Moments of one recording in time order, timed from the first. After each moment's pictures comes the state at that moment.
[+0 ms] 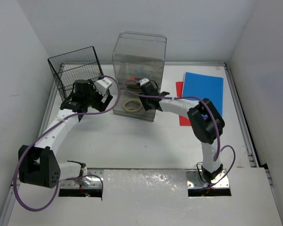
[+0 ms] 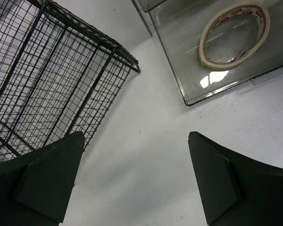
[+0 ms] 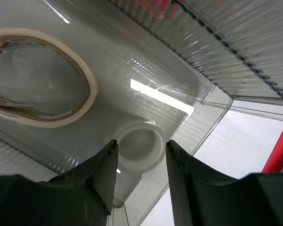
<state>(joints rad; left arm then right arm) -0.15 1.24 0.91 -0.32 0.18 0.47 0.67 2.01 1.35 -0.22 0.31 0.07</state>
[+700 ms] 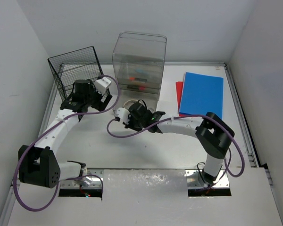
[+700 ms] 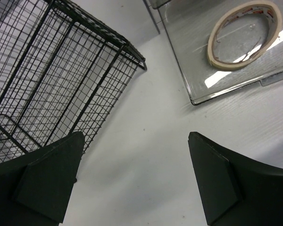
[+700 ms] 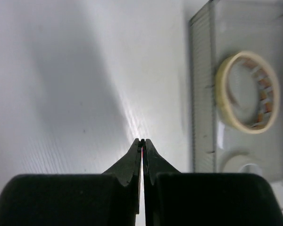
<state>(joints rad) -0.15 1.24 0.91 -0.32 0.15 0.47 0.96 1.78 1.11 -0.09 -0.03 -0.39</state>
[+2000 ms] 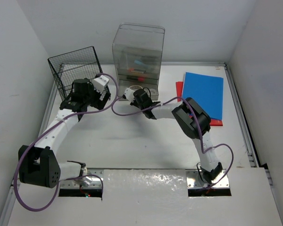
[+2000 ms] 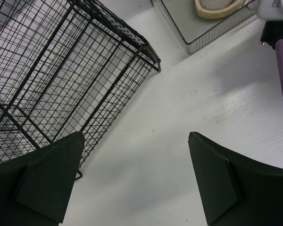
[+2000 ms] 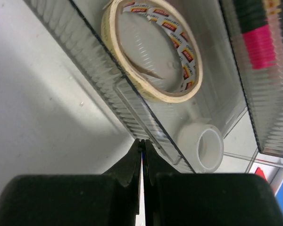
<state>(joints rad) -0.14 1.24 0.91 -0.29 0.09 0.43 0.72 2.19 1.30 0.28 0.32 -0.58</state>
